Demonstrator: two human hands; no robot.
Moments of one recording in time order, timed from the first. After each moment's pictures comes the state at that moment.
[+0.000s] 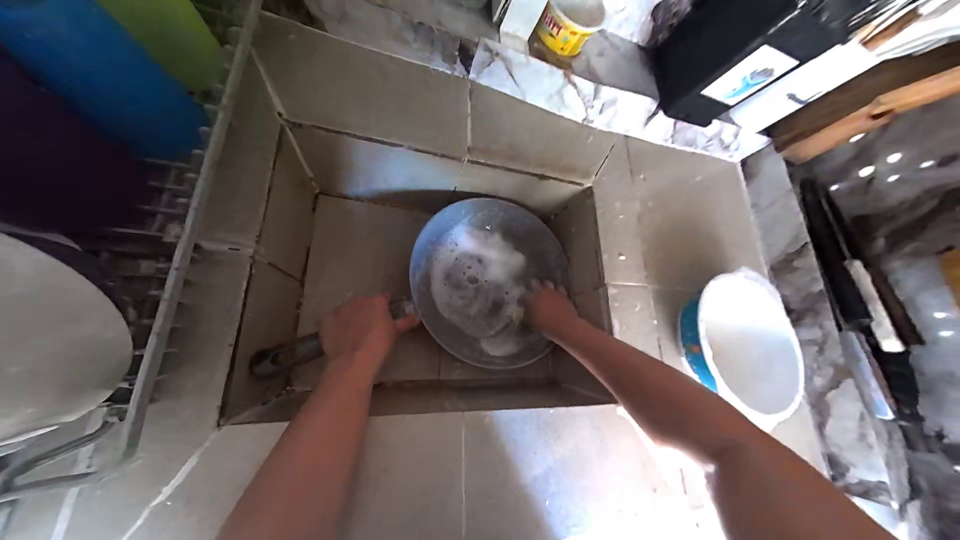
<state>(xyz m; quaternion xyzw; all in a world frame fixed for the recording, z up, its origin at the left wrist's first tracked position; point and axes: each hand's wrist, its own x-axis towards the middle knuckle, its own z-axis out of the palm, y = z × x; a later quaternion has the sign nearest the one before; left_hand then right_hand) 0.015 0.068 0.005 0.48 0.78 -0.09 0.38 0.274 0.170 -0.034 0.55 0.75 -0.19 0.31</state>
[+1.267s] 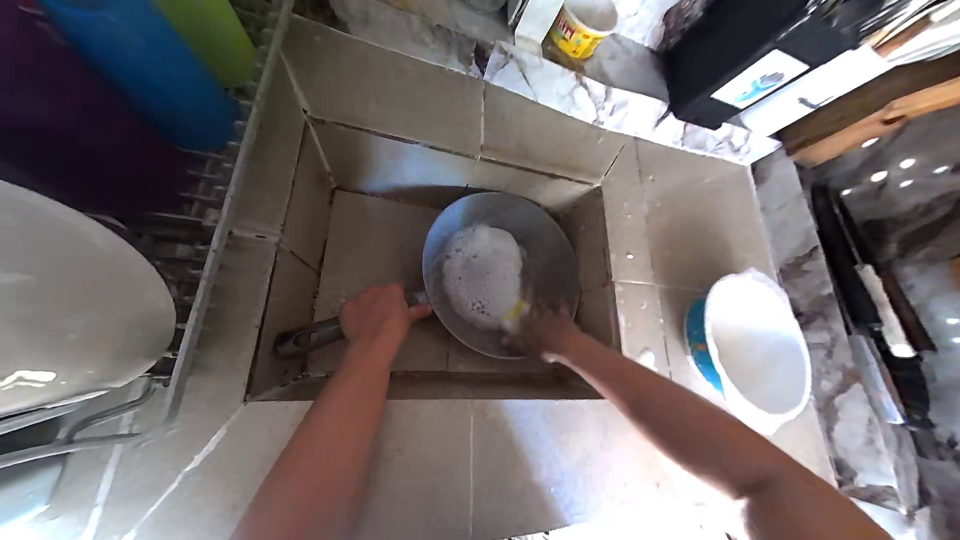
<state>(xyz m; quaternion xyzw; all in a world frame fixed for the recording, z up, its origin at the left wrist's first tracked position) 0.016 0.070 0.002 0.48 0.79 -0.09 0.38 0.258 0.125 -0.013 0.49 0.75 -0.24 0.37</state>
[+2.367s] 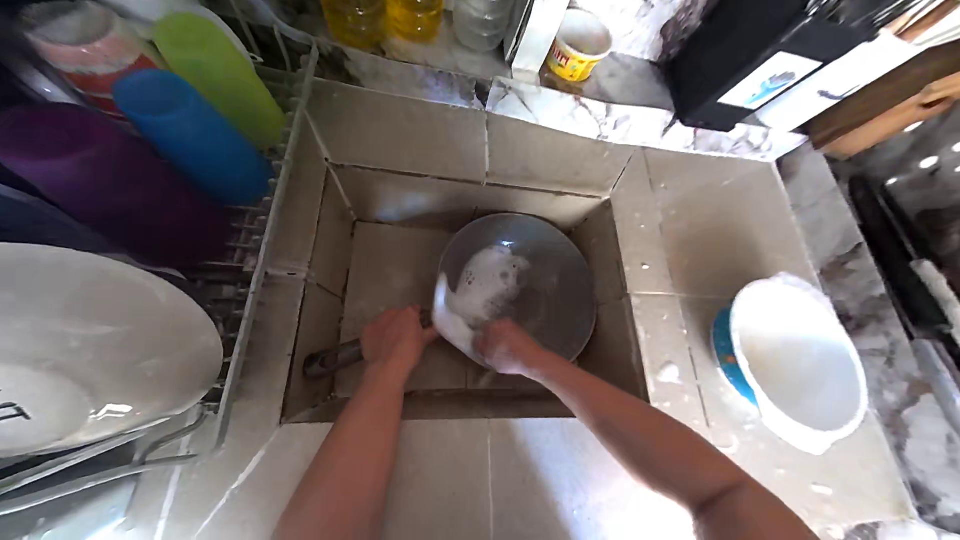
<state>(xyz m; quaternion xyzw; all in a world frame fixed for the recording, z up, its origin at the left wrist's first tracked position) 0.014 0.071 0.015 0.50 0.77 -0.10 0.38 0.181 0.111 0.018 0.49 0.73 -0.43 0.22</state>
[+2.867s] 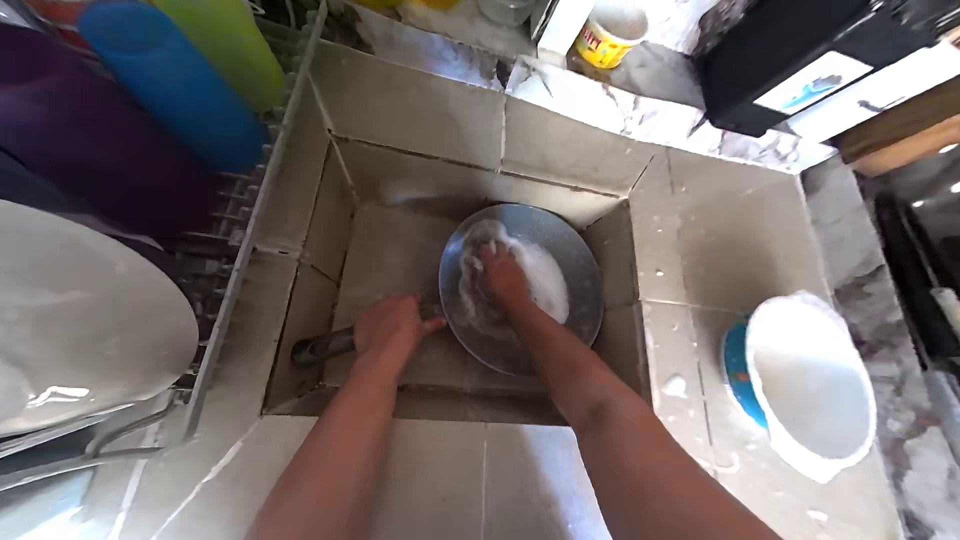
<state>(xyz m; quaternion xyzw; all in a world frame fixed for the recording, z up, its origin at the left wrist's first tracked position) 0.010 0.074 0.007 0.50 0.77 -0.09 0.39 0.173 0.197 -0.100 0.52 0.83 -0.20 0.06</state>
